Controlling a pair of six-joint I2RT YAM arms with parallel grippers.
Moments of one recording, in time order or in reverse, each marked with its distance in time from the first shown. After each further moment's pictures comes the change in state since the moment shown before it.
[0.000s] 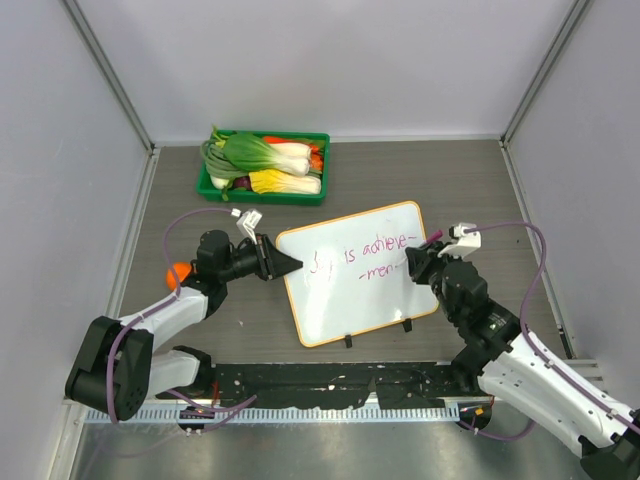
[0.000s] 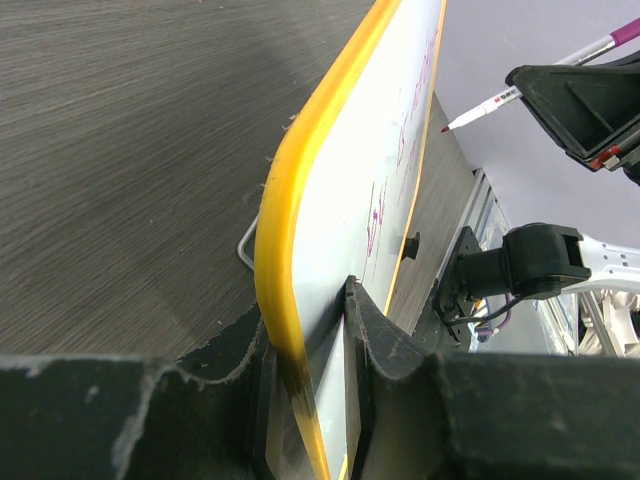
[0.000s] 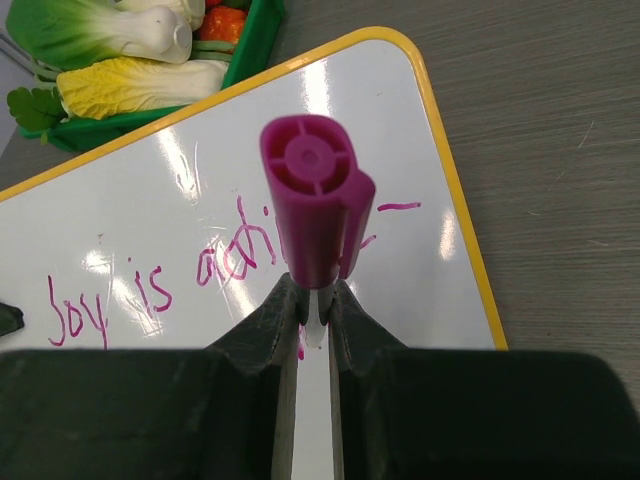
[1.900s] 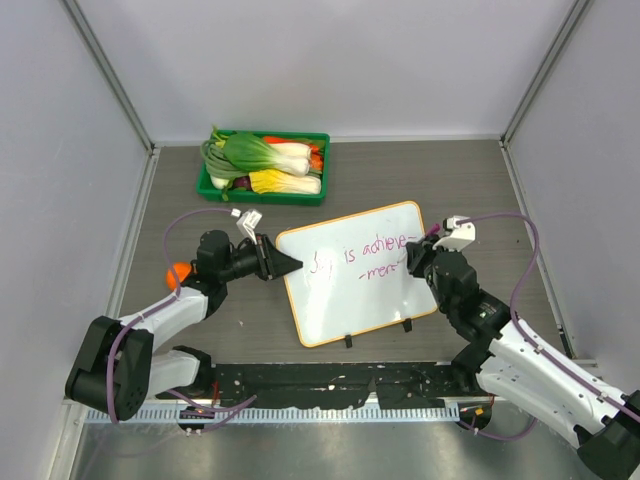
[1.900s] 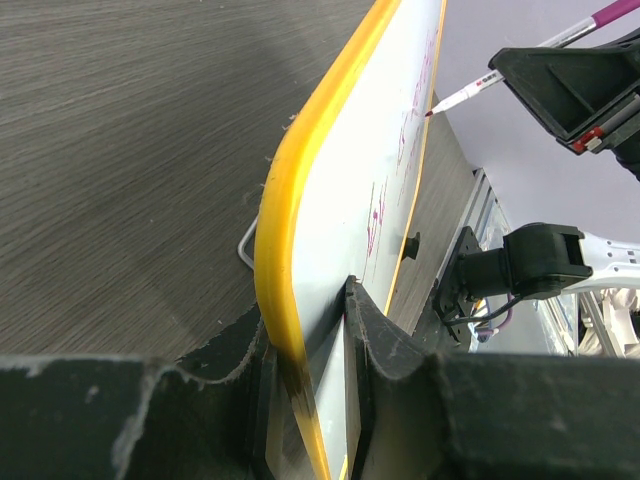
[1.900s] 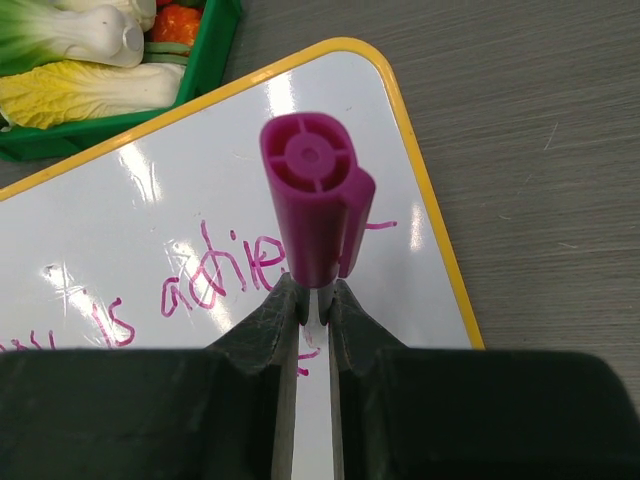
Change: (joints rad) left arm 0.000 0.001 -0.001 0.000 0.000 0.000; right arm -0.018 0.113 0.027 0.038 0.060 -0.011
